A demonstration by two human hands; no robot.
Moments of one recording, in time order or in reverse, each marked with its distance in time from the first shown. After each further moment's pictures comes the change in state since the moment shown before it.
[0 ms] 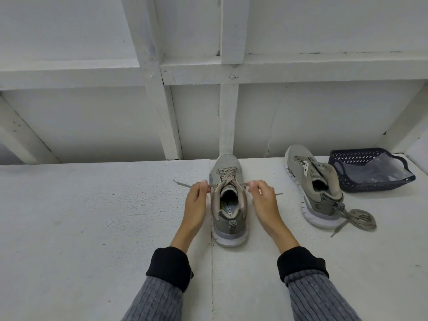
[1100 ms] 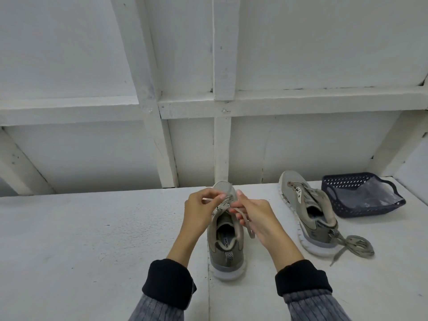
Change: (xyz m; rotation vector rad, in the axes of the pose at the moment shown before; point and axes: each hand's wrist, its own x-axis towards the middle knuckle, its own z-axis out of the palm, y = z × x) left_hand 0.017 0.079 0.009 0.137 -0.051 0.137; right_hand 0.014 -0.069 -0.006 0.285 -0.069 0.416
